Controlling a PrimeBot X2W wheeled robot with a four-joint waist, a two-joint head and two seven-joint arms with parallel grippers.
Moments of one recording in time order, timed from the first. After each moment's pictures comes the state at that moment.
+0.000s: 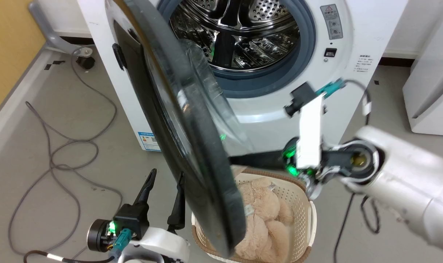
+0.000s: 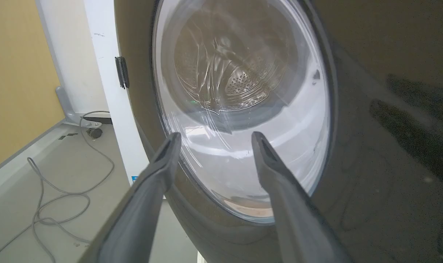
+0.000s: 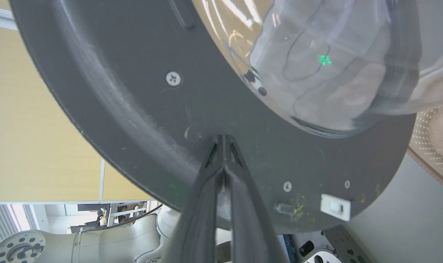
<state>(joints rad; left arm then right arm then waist) -0.10 0.05 -0.20 0.18 -0.15 0.02 -0.26 -1.09 -0.48 1.28 0.35 2.22 0.13 0.55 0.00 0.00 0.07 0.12</state>
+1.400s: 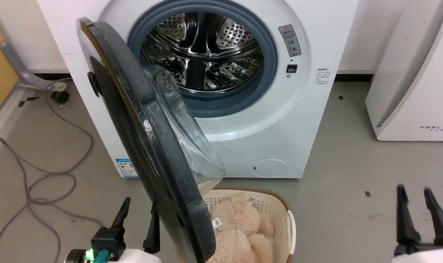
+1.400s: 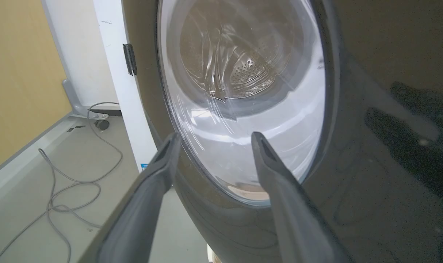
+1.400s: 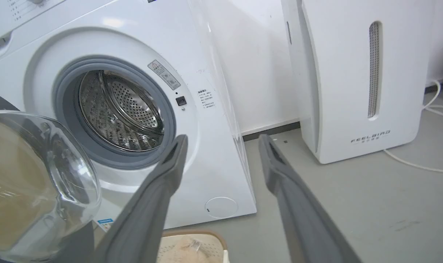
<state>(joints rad) 0.01 0.09 -0.11 0.21 -0.15 0.03 -0.26 0.08 -0.16 -0.11 0.10 0.50 0.13 -0.24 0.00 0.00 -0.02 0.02</state>
